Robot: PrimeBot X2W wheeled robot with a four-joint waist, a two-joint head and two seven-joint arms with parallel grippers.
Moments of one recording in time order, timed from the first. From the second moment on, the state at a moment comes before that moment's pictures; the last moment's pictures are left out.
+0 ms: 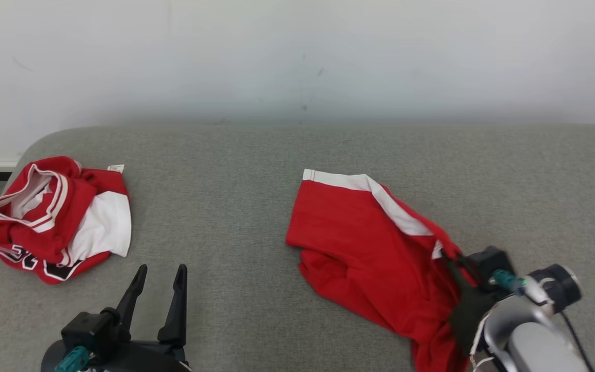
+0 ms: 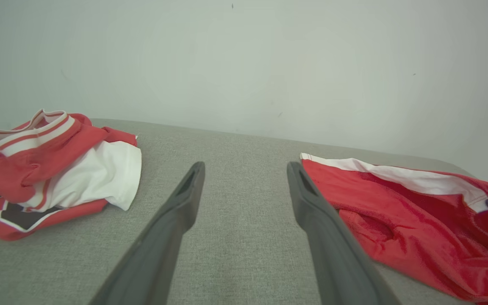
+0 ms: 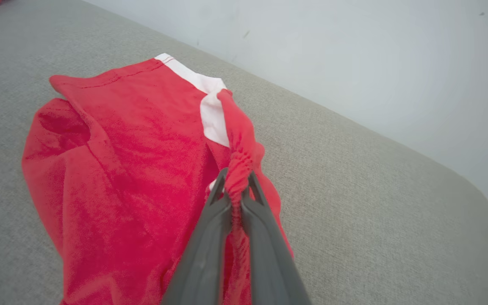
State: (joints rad) left arm -0.13 0.27 -0.45 0.18 -0.48 0.12 -0.25; right arm -0.28 -0.25 0.36 0.42 0.13 -0.01 0.04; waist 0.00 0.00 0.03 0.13
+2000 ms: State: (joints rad) left arm -0.12 0.23 -0.49 0.15 -0.44 0.12 -0.22; right arm -0.15 -0.22 0.14 0.48 0.43 0.02 -0.03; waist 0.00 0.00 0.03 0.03
